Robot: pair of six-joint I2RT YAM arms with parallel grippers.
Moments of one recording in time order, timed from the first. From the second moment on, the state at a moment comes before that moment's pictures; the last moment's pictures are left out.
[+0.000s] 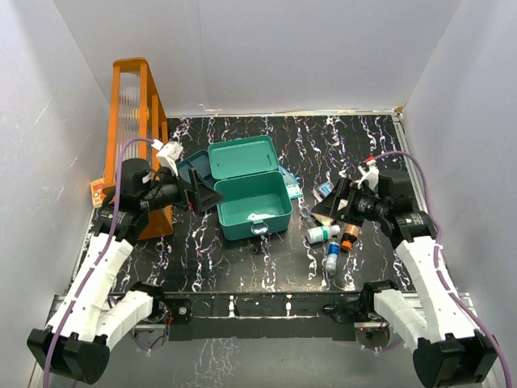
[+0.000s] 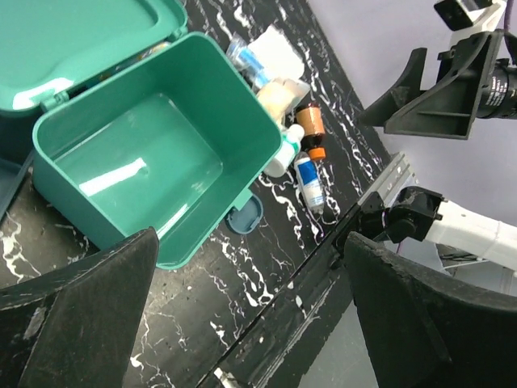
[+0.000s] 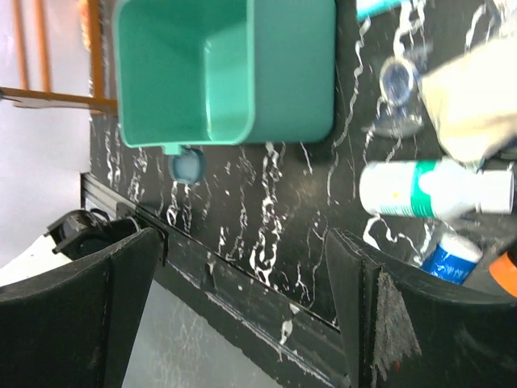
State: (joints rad) left arm -0.24 0.87 0.94 -0.46 0.67 -0.40; right arm 0.09 0.82 0.85 -0.67 -0.60 0.50
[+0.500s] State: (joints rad) left arm -0.29 1.06 0.91 -0.50 0.45 -0.47; right arm 0.29 1.00 0.68 -0.47 -0.39 0.73
